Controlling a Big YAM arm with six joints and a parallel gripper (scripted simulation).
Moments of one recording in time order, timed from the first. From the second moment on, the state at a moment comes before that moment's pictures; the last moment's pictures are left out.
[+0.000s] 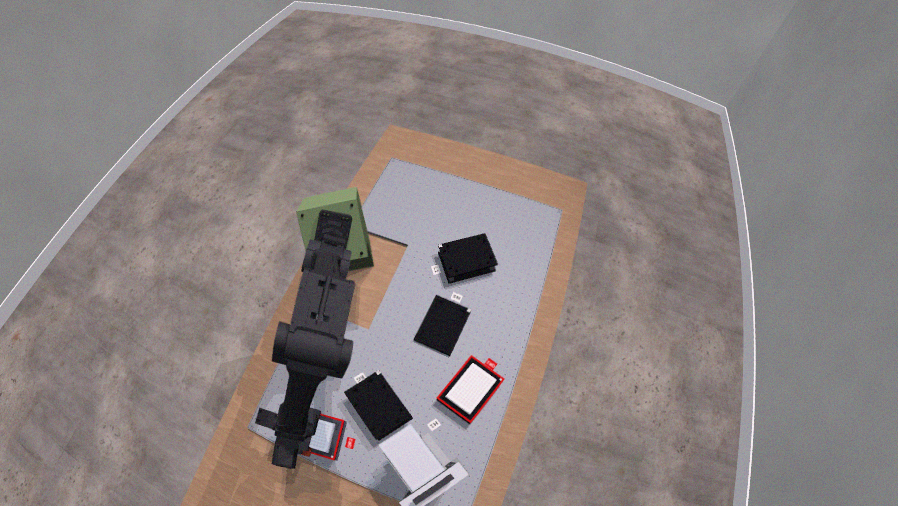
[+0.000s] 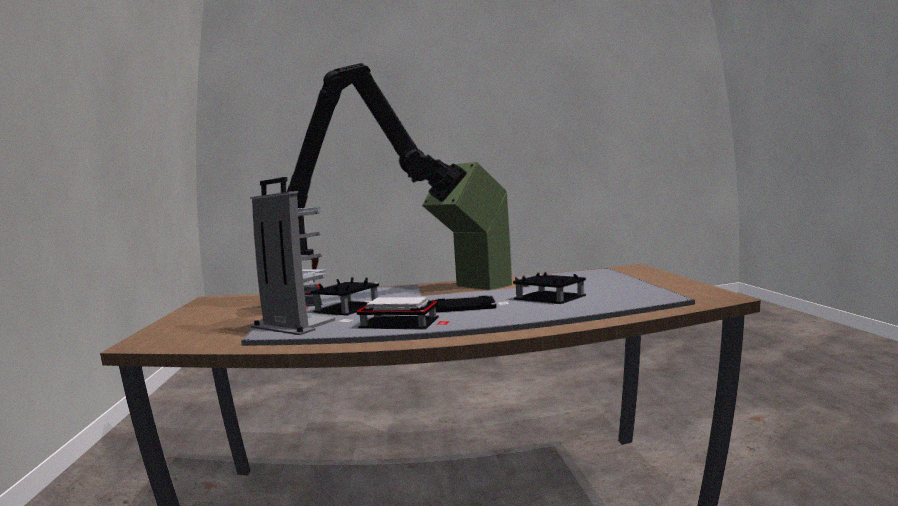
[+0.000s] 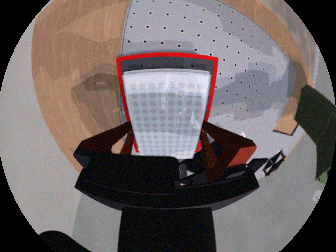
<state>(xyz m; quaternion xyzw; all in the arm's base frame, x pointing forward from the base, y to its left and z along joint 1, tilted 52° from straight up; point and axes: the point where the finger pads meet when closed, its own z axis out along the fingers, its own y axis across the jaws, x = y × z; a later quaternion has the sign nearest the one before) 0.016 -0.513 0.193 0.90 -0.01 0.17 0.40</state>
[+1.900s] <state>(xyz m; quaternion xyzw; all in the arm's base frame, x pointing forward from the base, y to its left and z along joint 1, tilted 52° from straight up) 0.016 -0.498 0.212 0.90 -0.01 0.18 0.40</state>
